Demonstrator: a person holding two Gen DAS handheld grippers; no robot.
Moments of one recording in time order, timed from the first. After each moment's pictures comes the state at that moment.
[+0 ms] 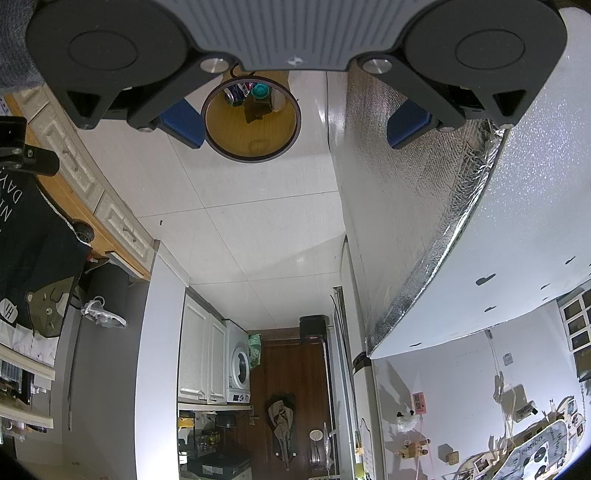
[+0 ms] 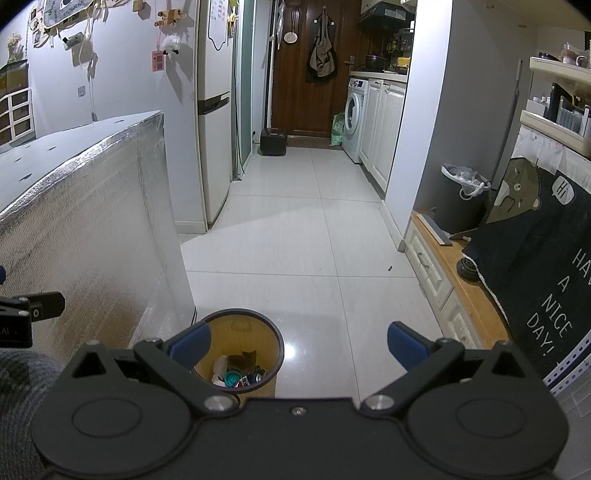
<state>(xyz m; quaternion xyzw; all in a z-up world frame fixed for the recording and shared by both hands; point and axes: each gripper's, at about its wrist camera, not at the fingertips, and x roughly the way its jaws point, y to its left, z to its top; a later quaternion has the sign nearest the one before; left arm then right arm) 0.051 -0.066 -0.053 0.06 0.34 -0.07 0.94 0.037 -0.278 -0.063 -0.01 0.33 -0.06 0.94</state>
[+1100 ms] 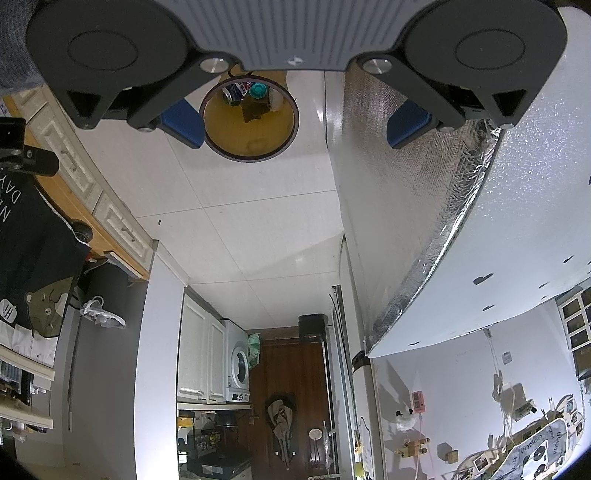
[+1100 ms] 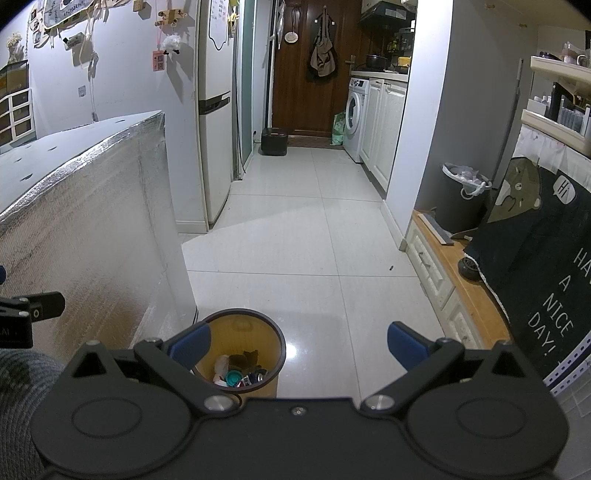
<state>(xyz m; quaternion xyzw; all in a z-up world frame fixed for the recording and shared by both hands) 0.052 -0.065 -0.054 0.06 0.33 -0.07 0.94 0.037 -0.277 -0.063 -0.01 0.33 -0.06 0.94</state>
